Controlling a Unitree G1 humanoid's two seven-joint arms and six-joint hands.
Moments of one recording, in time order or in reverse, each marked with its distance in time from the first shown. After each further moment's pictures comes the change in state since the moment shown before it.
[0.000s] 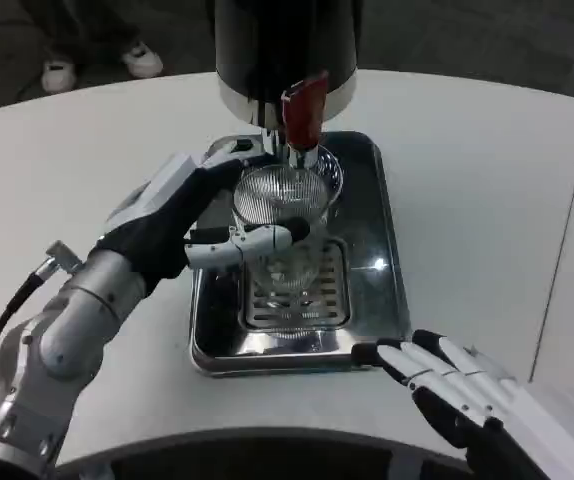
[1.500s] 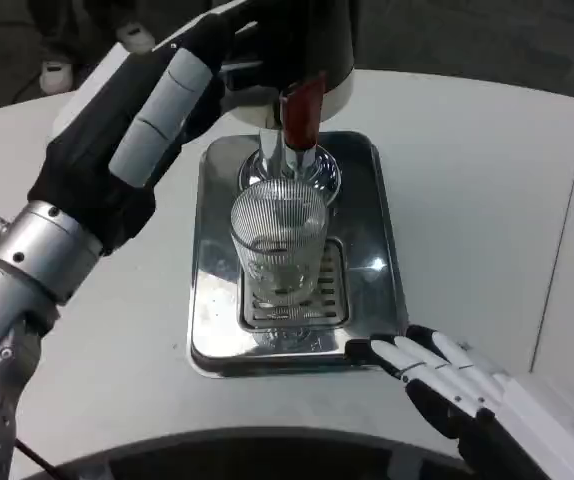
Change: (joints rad) left arm 0.145 -0.032 0.233 -0.715 -0.619 0.425 -0.188; right arm -0.025 -0.030 0.049 0.000 -0.027 0.062 -0.021
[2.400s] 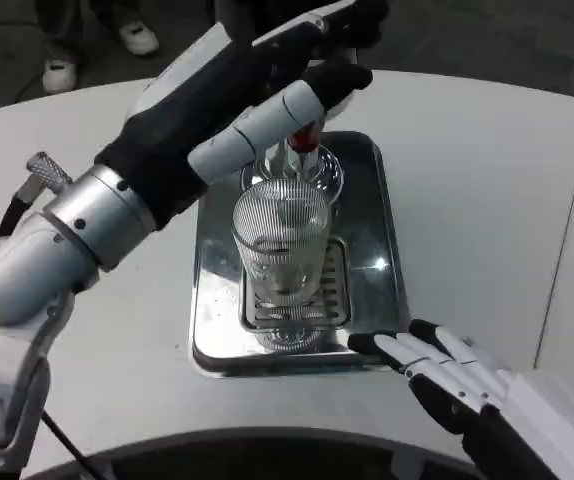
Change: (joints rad) left arm -0.135 0.044 -0.125 0.135 0.160 -0.162 -0.127; right arm -0.003 -0.005 -0.004 0.000 0.013 0.005 -0.011
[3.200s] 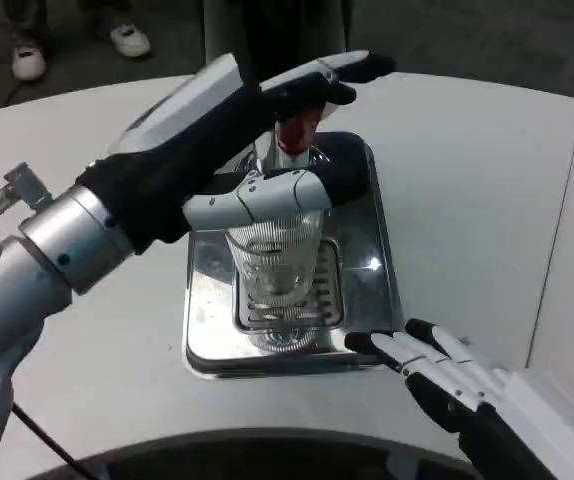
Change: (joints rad) left arm 0.067 0.115 -0.025 0.004 0.189 -0.258 -0.014; right arm -0.004 0.000 0.017 0.000 -0.010 0.013 -0.003
